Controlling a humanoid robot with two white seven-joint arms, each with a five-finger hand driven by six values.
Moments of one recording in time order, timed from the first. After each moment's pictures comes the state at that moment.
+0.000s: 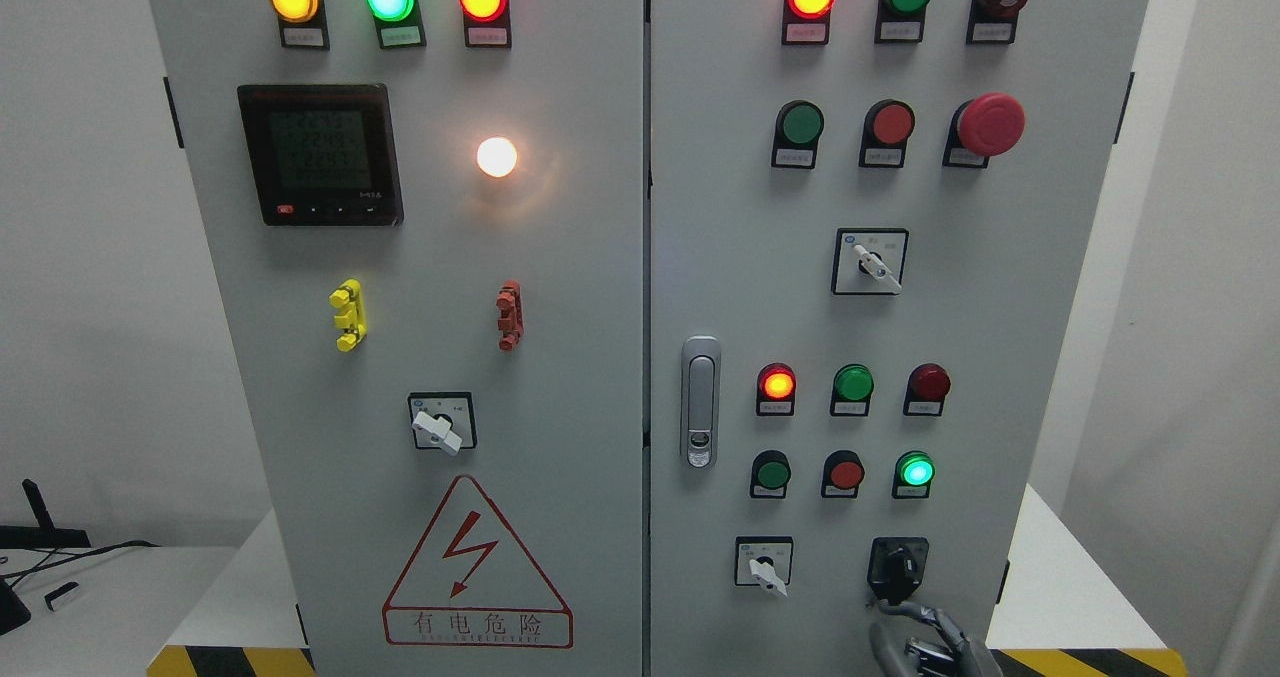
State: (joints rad) left arm -0.04 -0.09 0.08 0.06 0.00 -0.16 0.05; right arm -0.11 -0.06 0.02 -1.76 -0.13 0.24 -0.04
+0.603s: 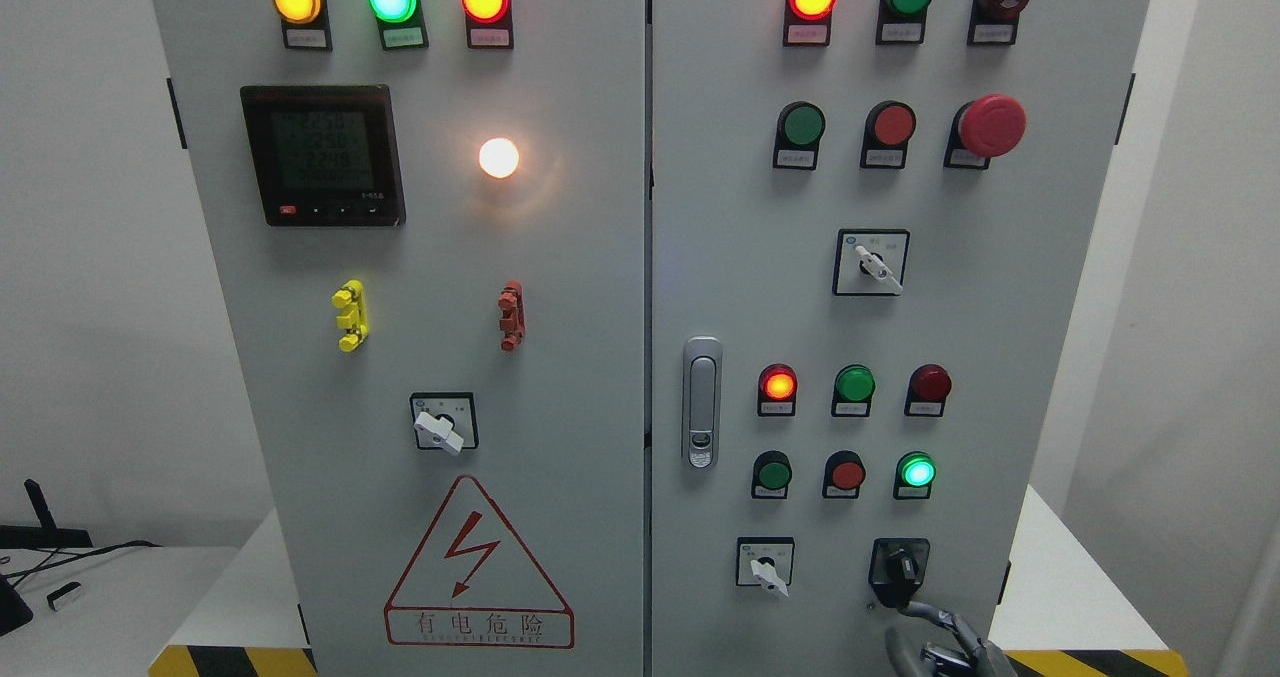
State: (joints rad) left arm -0.04 -0.09 0.08 0.06 0.00 -0.16 0.05; right arm -0.09 -0.06 -0.01 -1.76 -0.13 0.24 -0.04
